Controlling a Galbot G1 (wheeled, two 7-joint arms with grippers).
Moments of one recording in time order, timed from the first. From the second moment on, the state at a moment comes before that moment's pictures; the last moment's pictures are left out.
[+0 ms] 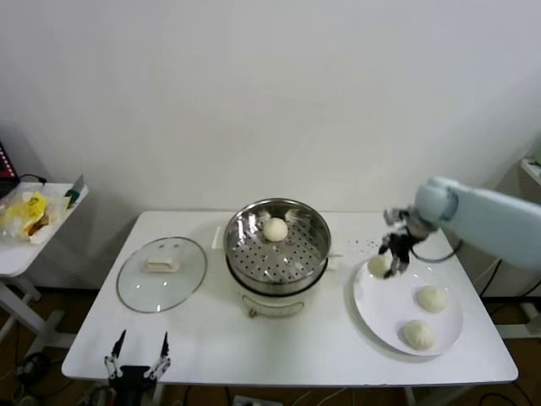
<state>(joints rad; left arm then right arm) 1.82 -1.48 -0.66 -1.95 0.11 -0.21 -0.08 0.64 0.80 -1.48 1.16 0.50 -0.26 -1.08</state>
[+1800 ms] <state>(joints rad) 1.86 -1.46 -0.65 -2.00 0.12 -0.19 -0.10 0.59 1.46 -1.57 0.98 0.79 -0.40 -0.94</state>
